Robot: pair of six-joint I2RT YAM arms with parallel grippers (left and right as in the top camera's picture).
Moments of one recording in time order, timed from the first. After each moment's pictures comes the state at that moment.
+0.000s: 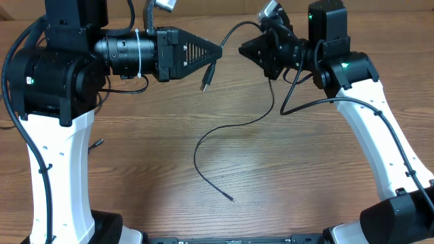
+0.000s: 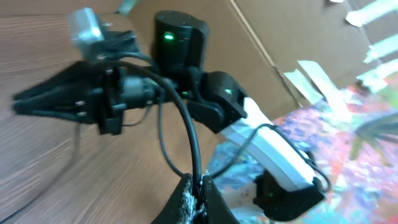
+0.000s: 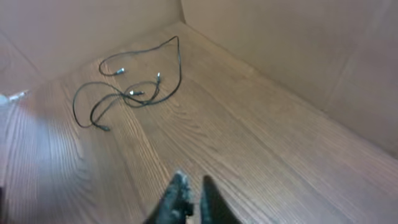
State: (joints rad) left arm -0.19 1.66 2.34 -1.29 1.09 -0.31; right arm 0.24 1.65 1.58 -0.52 -0.75 -0.23
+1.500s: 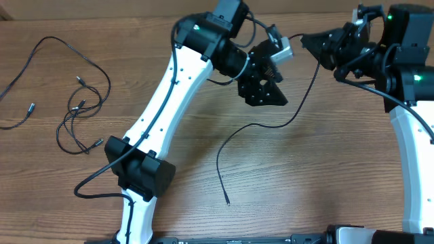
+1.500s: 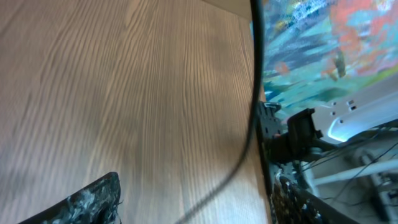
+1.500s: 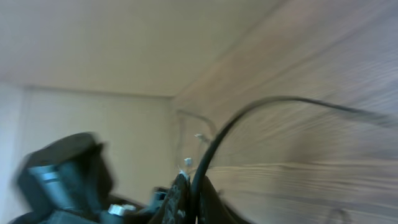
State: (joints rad) left arm -0.54 2.14 2.35 -1.35 0.98 0.63; right arm -0.04 1.49 1.59 -0.68 -0.80 0.88
